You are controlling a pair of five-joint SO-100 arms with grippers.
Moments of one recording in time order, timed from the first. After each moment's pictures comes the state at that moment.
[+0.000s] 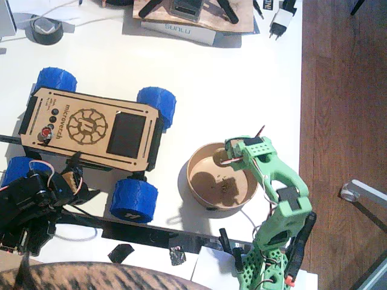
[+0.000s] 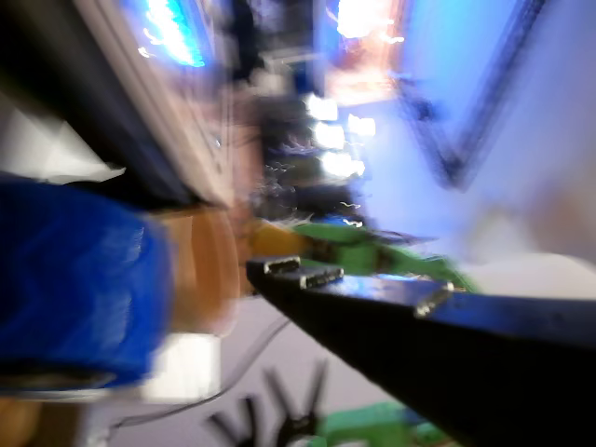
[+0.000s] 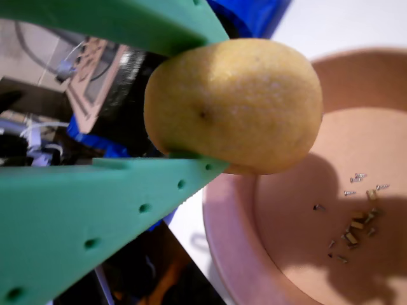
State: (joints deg) arm 0 53.4 191.9 178.8 58.5 -91.1; arm 1 -29.1 84.9 111.5 43.8 6.9
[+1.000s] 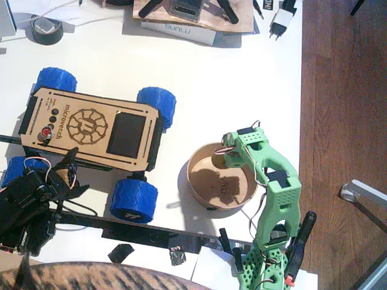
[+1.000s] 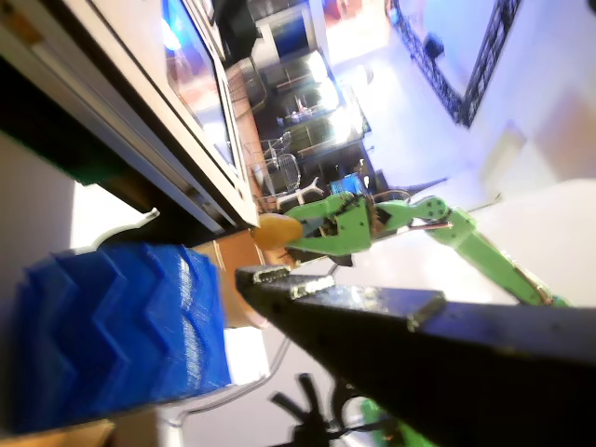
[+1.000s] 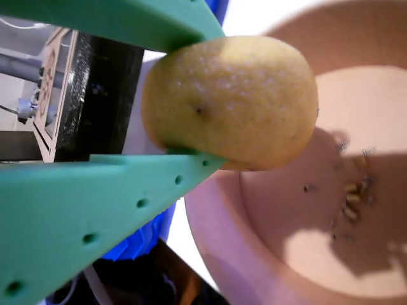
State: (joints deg) arm 0 41.5 191.9 179.8 66.2 -67.1; arm 1 -28.5 69.3 96.9 51.2 16.0
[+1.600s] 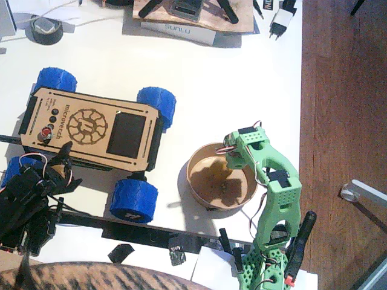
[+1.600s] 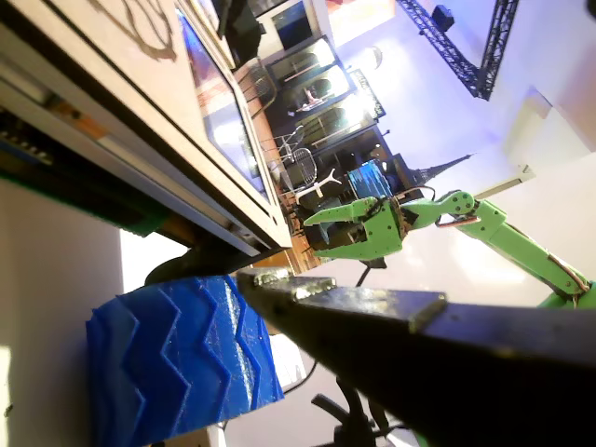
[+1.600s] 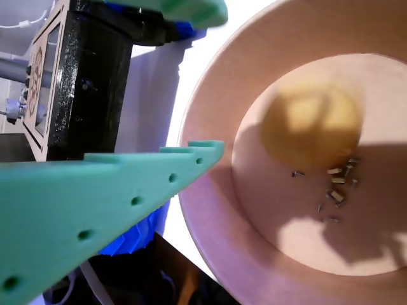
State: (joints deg) arm 0 30.8 190.5 179.8 65.9 -59.8; arm 1 -27.9 69.2 96.5 53.3 16.3
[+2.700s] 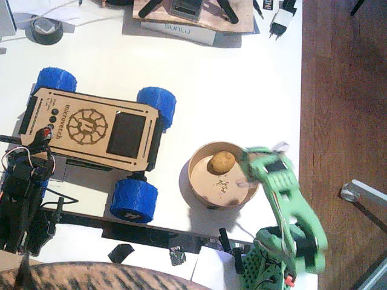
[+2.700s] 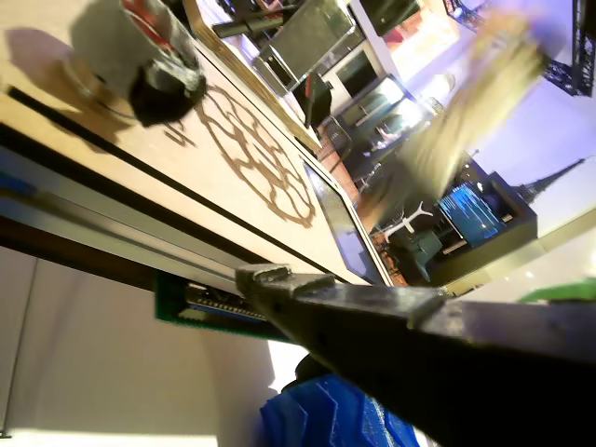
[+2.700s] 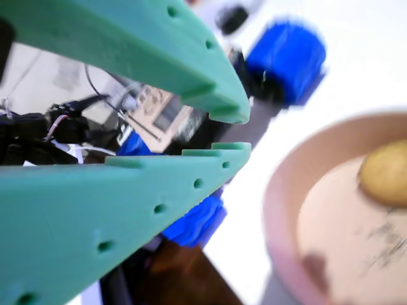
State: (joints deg) arm 0 3.9 188.5 179.8 61.3 -37.4; arm 1 -24.6 138.4 138.8 51.9 6.4
